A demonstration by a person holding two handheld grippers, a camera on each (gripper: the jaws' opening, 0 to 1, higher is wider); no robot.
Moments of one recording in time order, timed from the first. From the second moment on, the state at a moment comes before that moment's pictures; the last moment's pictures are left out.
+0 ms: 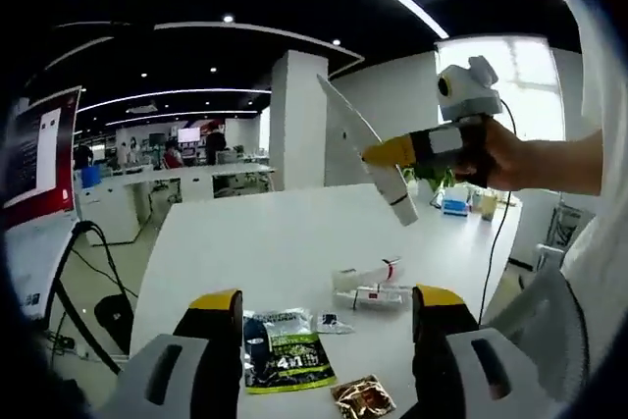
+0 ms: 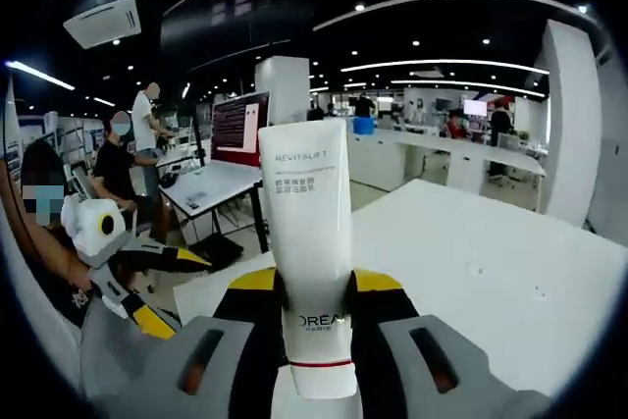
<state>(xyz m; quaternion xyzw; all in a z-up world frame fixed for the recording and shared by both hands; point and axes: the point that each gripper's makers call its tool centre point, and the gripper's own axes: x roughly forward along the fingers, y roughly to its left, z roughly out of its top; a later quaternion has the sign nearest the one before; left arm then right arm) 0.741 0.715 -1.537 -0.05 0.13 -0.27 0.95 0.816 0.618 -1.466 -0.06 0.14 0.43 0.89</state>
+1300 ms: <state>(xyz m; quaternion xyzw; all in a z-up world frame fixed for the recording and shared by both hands) 0.751 0.640 -1.460 -0.33 0.10 -0.31 0.89 0.748 0.641 -1.483 -0.04 0.12 0.45 0.89</state>
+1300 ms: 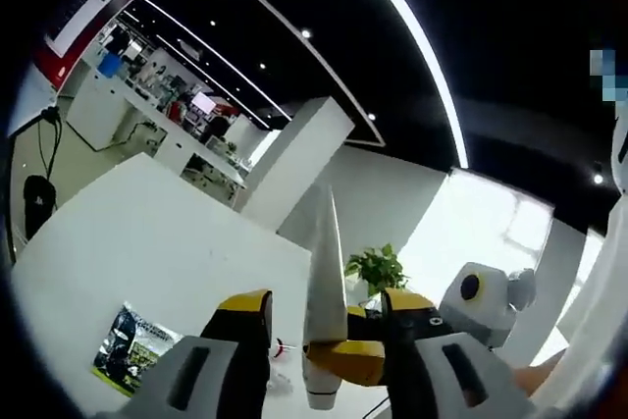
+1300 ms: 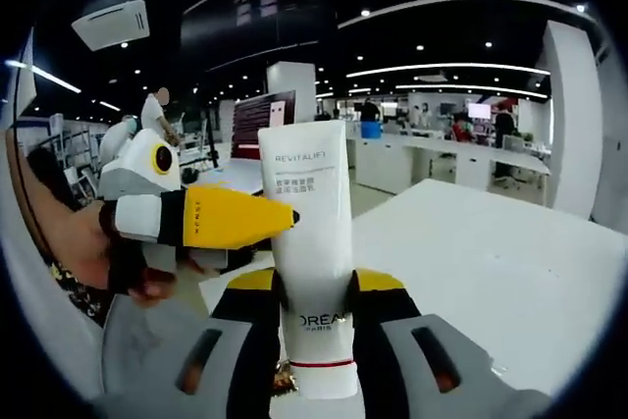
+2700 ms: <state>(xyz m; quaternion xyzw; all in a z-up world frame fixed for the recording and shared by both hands) 0.723 0.675 -1.500 -0.28 0.18 -0.36 0.87 0.715 0.658 -1.492 -0.01 0.17 0.55 0.82</state>
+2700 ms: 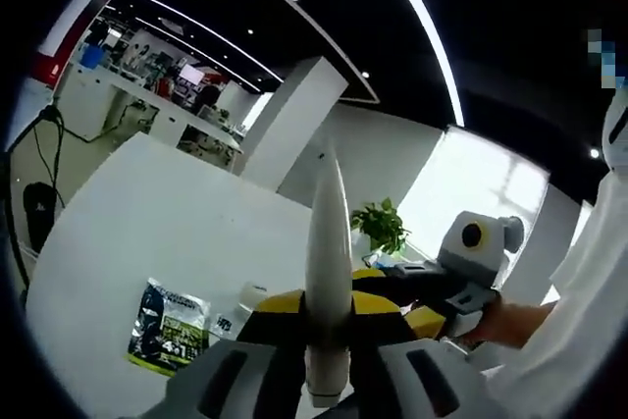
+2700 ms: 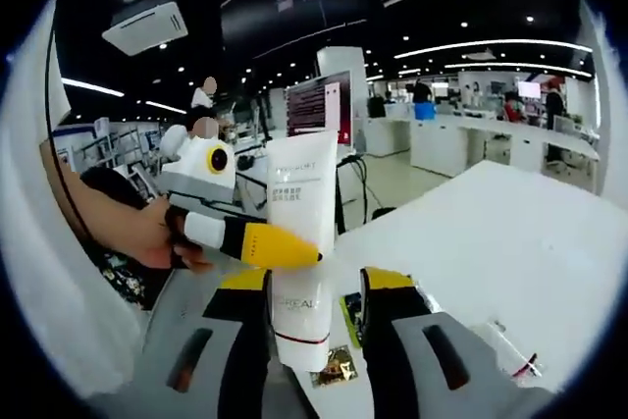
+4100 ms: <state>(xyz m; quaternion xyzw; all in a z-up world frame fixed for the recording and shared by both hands) 0.708 0.639 -1.522 -0.10 0.24 -0.40 0.88 0.721 0.674 -1.483 0.02 0.22 0.49 0.84</state>
